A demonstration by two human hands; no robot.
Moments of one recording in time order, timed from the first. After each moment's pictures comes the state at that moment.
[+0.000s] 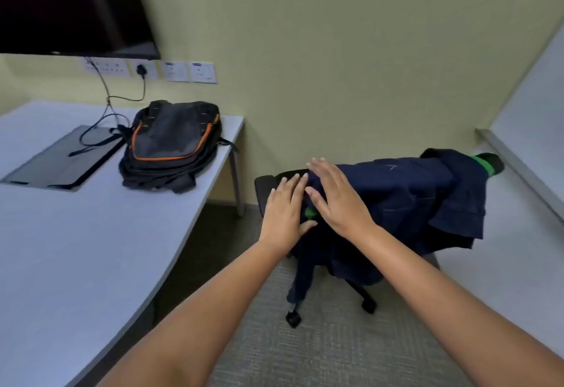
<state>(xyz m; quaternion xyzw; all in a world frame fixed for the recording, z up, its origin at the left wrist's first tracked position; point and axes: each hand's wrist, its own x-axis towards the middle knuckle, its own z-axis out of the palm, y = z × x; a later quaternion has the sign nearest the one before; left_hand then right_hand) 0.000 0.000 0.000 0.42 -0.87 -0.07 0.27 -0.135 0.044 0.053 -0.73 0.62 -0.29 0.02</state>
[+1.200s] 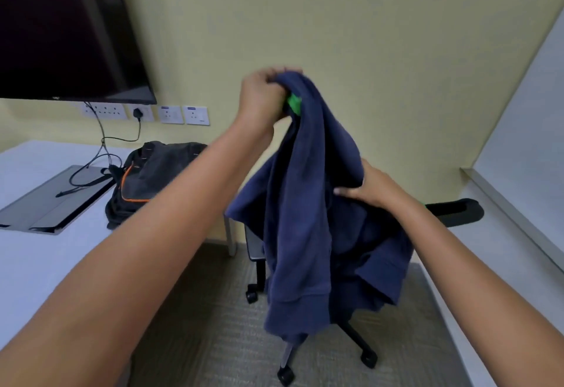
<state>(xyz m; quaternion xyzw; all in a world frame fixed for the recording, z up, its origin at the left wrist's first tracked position) -0.037 -0.041 0.277 0.29 -0.54 -0.53 0.58 -0.243 -0.006 0.147 -0.60 0.75 -0.27 0.12</state>
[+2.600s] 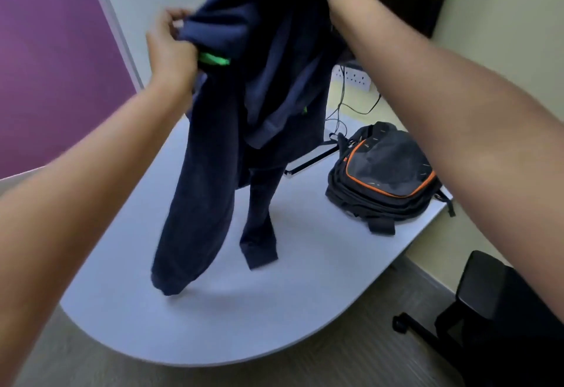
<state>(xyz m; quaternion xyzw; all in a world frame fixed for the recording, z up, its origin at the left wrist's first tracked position) 0.491 -0.096 0.269 0.56 -0.35 -0.07 0.75 0.345 -0.287 0.297 -0.80 0.40 -0.45 0.02</state>
